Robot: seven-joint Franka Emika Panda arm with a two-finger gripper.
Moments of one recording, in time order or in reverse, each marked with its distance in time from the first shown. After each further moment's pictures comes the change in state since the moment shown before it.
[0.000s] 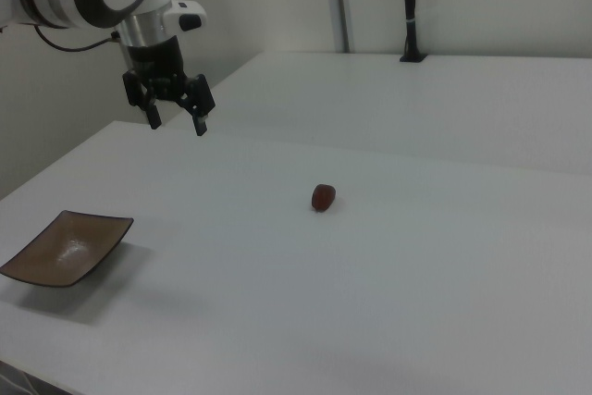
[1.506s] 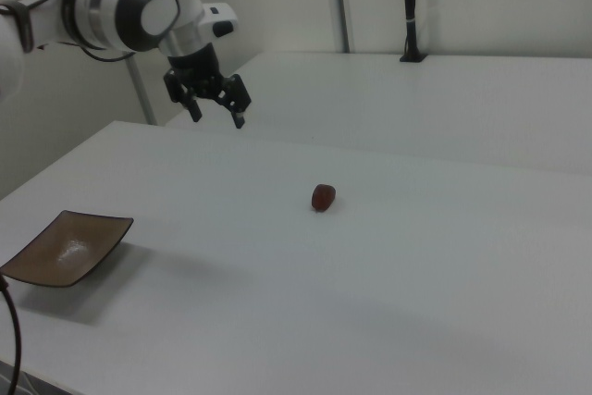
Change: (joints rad) arm -0.018 0.114 -0.012 0.021 0.000 0.256 0.000
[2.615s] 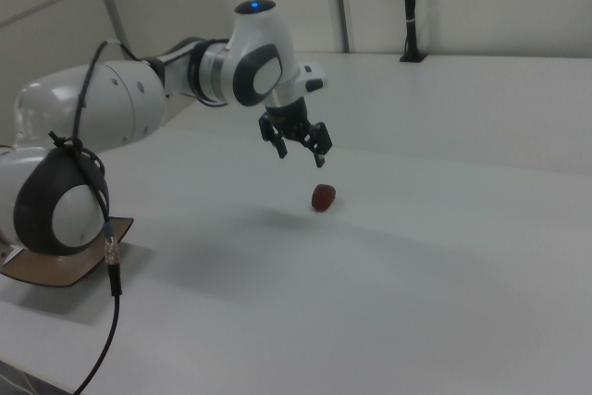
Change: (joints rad) arm -0.060 0.534 -0.036 0.411 0.000 0.093 0.025
